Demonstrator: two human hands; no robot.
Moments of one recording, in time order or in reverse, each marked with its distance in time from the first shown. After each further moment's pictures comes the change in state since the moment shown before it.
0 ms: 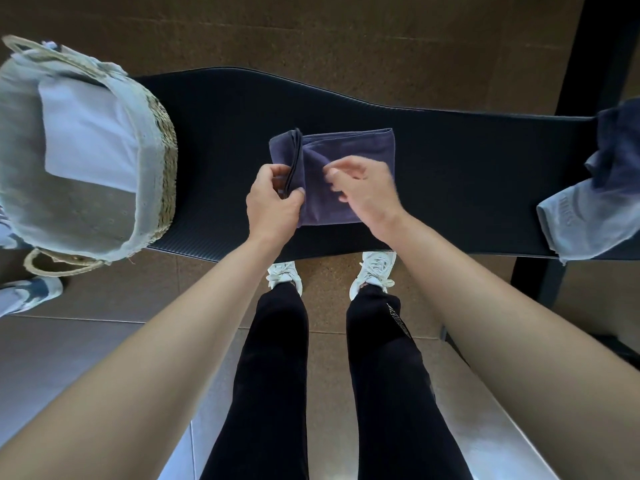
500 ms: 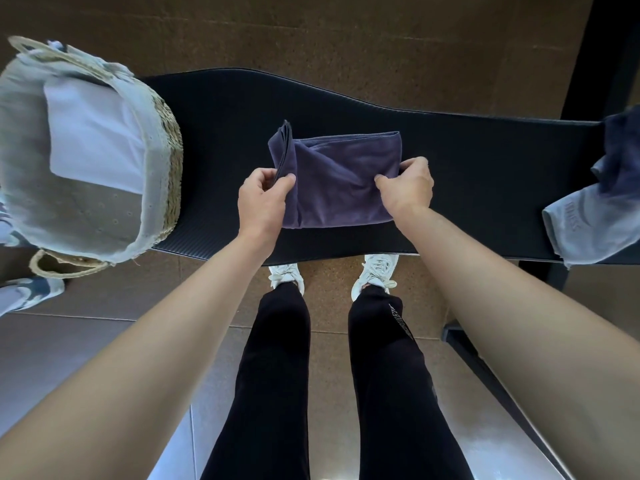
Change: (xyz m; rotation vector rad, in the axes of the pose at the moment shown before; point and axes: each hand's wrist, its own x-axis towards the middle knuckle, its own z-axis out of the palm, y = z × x) left_hand 0.014 -0.001 -0.015 -0.258 0.008 -0.201; right_hand 0.033 0.026 -0.028 -0.277 0.373 0.354
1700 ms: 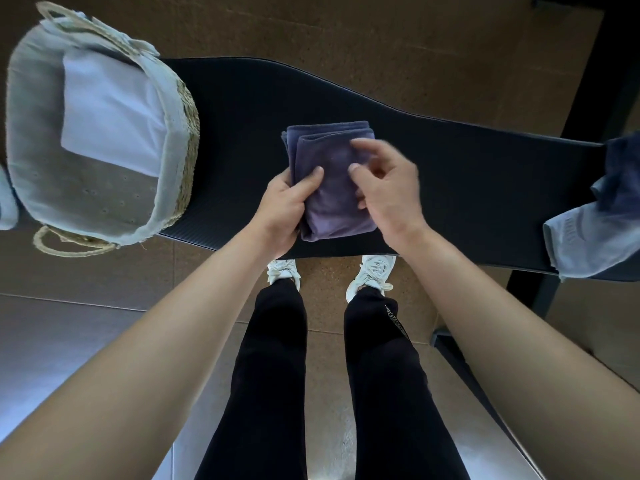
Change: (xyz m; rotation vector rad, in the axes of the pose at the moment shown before) left_hand -0.021 0.012 -0.015 -0.362 -0.414 -0.144; right_hand -0.086 -0.043 -0.007 0.341 -0.304 -0.428
